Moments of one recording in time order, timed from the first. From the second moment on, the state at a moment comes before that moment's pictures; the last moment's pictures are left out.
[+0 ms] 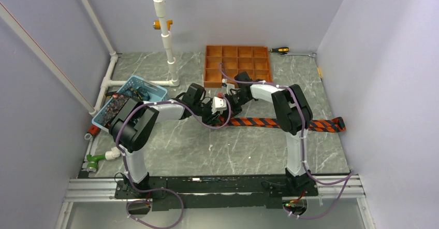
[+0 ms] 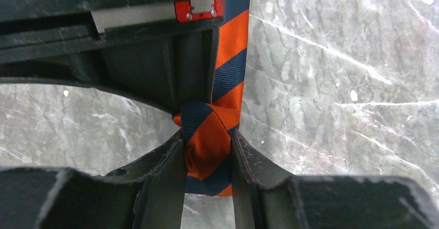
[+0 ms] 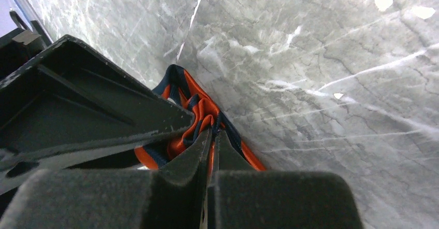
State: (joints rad) left arm -0.58 1.86 1.01 0.07 0.74 0.60; right arm 0.44 2.12 1.39 -0.52 -0.75 0.10
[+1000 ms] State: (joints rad) left arm -0.63 1.90 1.11 -0.12 0.60 0.72; right arm 0.36 1.99 1.37 -0.58 -0.86 0.14
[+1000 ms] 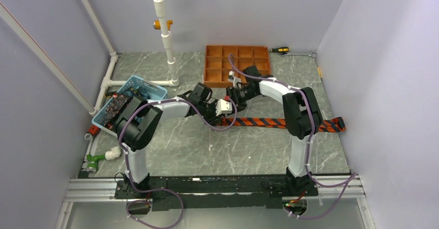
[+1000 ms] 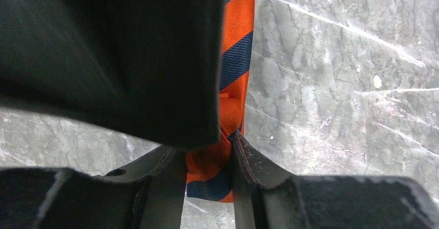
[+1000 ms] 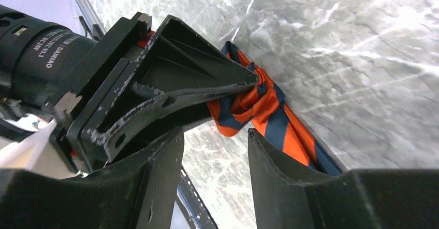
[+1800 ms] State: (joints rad) left arm -0.59 1.88 1.02 0.02 0.72 0.62; right arm 0.35 2.11 1.37 -0.59 -0.81 0.08
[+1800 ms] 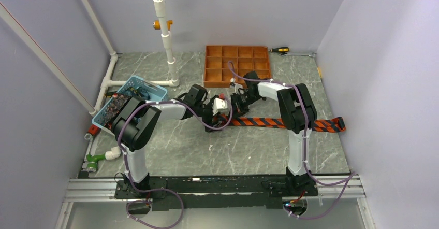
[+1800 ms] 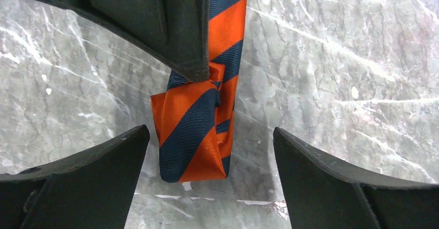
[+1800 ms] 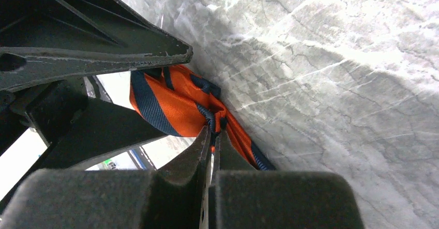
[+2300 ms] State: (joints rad) left arm -0.66 1.95 1.09 0.06 0.67 0.61; right arm 0.35 2.11 1.36 -0.59 -0.81 0.06
